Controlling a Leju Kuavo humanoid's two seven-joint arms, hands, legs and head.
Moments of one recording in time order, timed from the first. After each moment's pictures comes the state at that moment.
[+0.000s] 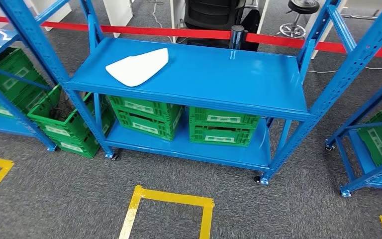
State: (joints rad) left arm -0.11 0.04 -0.90 -0.19 1.25 0.23 0.07; right arm -0.09 0.05 0.21 -0.19 -0.15 -0.22 0.27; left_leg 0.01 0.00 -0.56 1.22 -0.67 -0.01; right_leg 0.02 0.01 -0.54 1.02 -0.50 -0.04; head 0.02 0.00
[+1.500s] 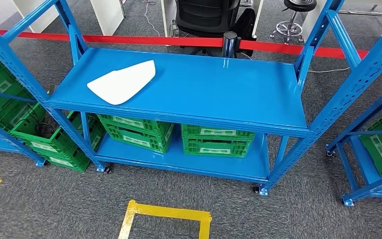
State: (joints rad) left arm -0.12 0.06 -0.95 -0.19 1.23 0.21 0.03; right arm -0.09 0.05 0.21 -0.19 -0.19 -0.11 0.33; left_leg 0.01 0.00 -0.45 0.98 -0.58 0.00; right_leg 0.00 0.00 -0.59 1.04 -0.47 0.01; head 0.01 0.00
